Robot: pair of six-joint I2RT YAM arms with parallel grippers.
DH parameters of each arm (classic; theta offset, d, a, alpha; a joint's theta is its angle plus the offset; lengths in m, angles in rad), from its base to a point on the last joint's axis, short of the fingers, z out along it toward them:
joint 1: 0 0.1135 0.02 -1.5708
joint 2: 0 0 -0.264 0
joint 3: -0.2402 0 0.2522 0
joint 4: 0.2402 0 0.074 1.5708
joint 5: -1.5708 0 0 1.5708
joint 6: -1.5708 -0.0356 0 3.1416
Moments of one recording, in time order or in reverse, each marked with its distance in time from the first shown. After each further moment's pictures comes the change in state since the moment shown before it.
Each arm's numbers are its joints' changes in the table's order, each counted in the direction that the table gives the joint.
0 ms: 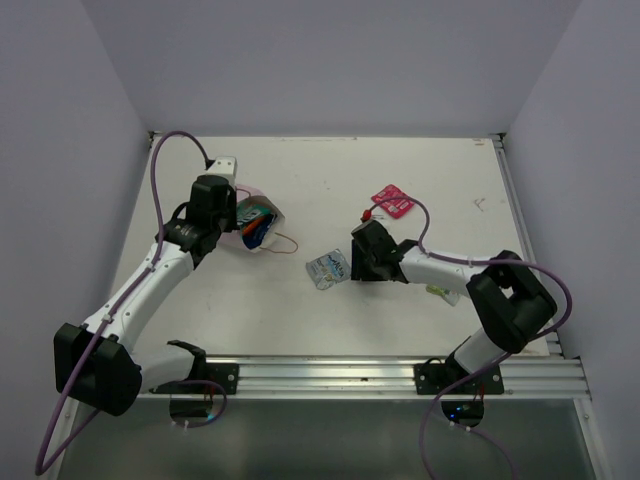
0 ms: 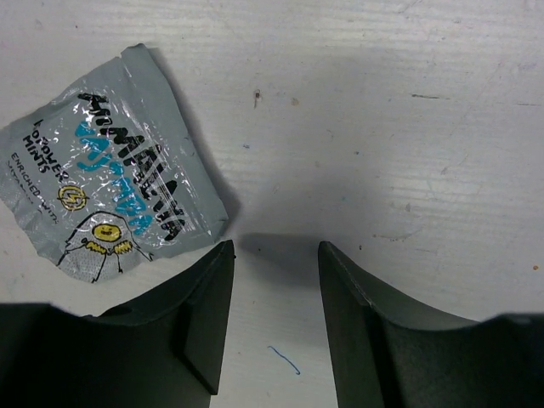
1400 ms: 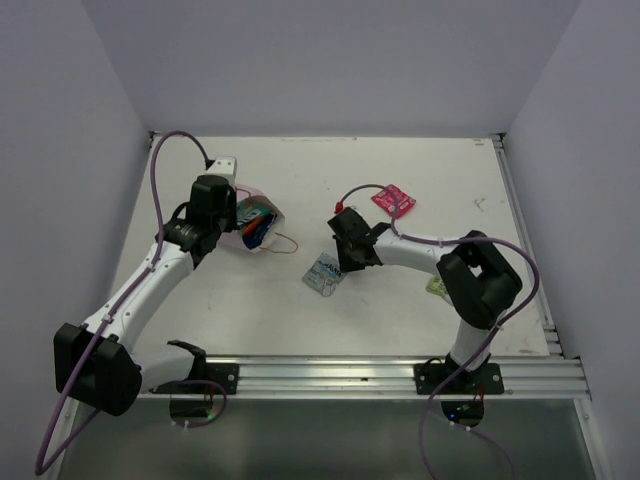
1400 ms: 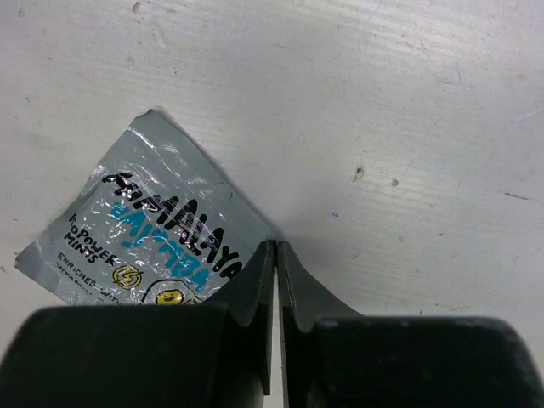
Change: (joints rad) left arm 0.000 0.000 0.000 0.000 0.000 0.000; right arm 0.050 0.229 -0.255 0.119 0.014 0.115
